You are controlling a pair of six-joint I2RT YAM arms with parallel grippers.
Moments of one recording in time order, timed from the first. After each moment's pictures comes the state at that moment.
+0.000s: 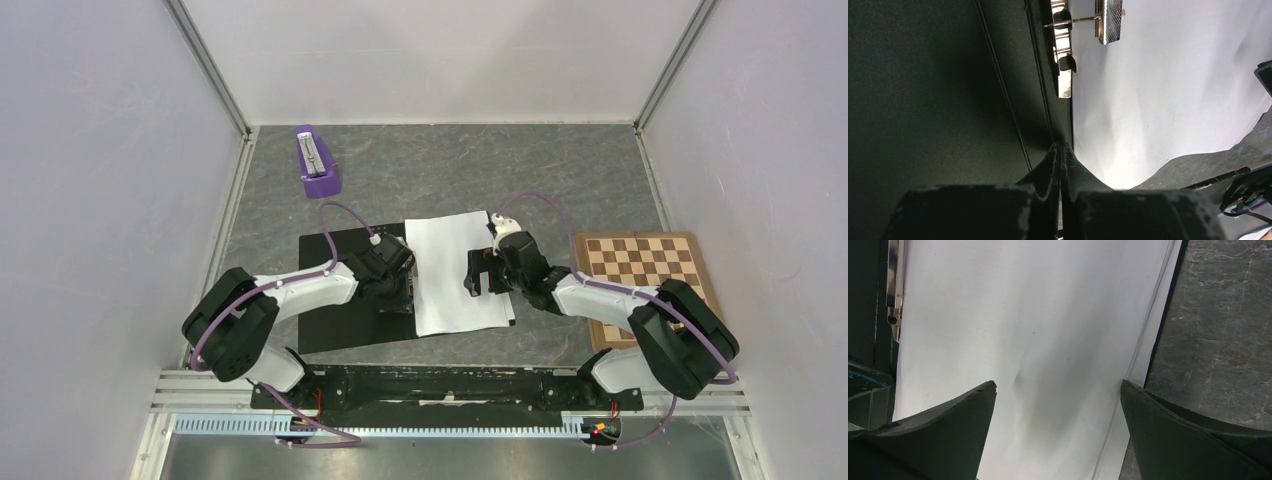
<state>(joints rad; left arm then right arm) -0.75 1.48 0.72 -0.38 0.05 -0.83 0.64 1.38 0.53 0.11 0.00 0.39</state>
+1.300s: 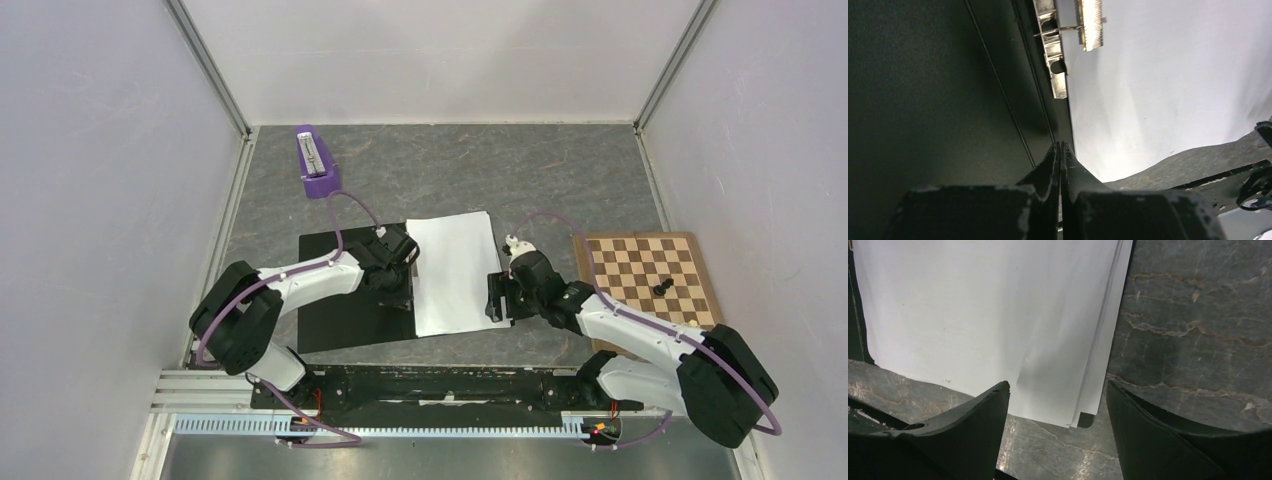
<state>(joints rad) -0.75 1.52 0.84 -0.51 0.06 -0.74 0.68 1.12 0.46 -0.26 0.02 0.46</state>
